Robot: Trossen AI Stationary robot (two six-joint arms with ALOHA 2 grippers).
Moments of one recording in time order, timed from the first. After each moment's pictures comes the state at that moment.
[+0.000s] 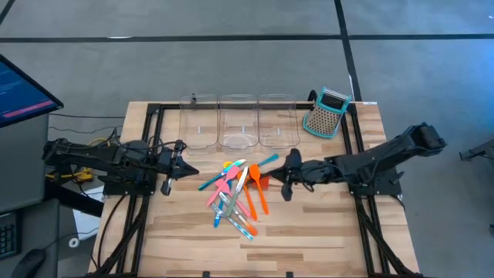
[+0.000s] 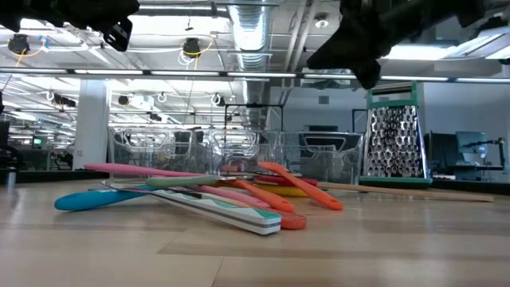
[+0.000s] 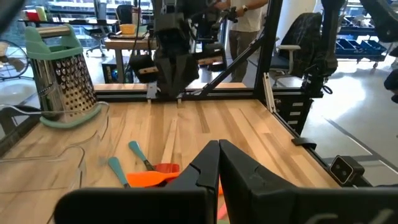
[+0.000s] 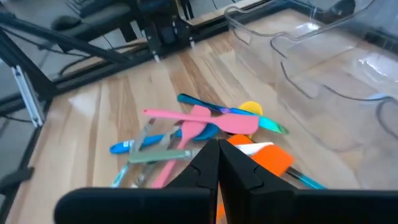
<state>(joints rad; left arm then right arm) -0.12 0.48 0.38 -0.01 0.02 -0.04 0.25 1.31 0.68 0.18 0.39 0.46</state>
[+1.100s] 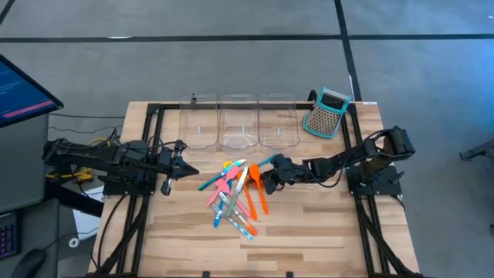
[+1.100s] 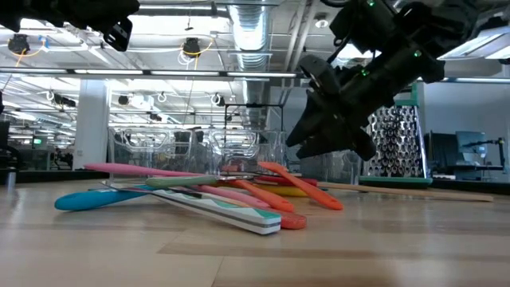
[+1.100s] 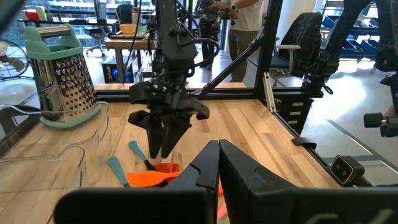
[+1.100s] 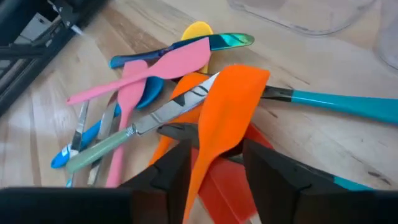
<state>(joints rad) -0.12 0.48 0.38 -0.01 0.02 -0.04 0.12 1.64 0.68 0.28 0.29 0.87</state>
